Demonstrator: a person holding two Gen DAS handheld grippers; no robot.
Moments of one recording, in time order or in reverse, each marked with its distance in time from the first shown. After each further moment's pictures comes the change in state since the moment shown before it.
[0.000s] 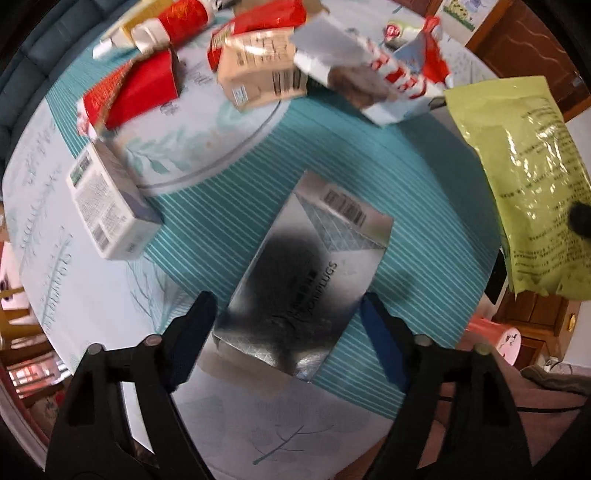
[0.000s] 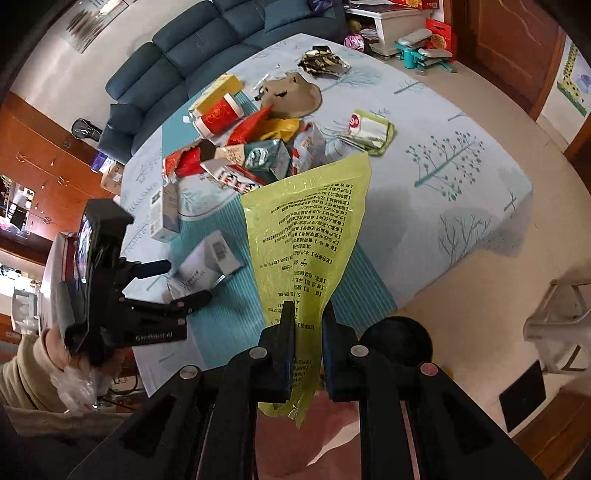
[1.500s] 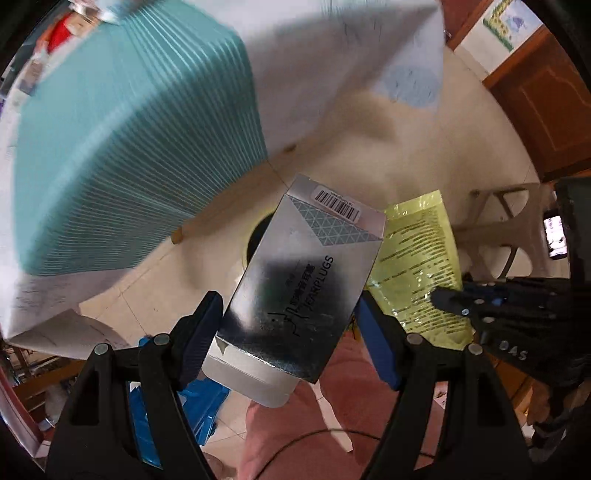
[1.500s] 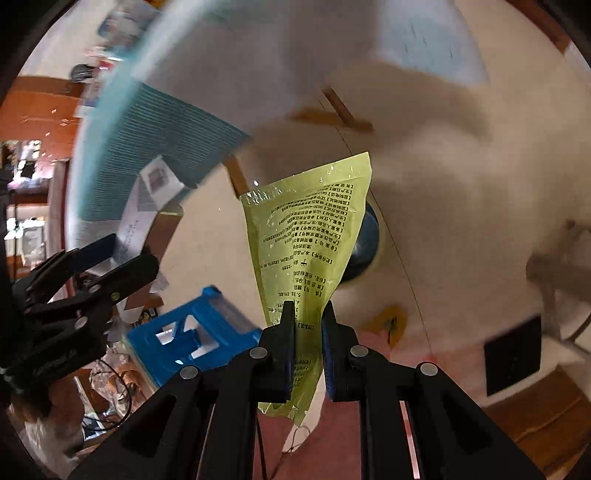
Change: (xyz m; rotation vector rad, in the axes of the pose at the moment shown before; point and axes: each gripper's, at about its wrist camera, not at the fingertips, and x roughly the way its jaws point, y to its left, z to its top) left arm 0.069 -0.327 -0.067 -0.288 0.056 0.041; right arm 0.093 -0.272 -0.158 -0.009 0.407 0.099
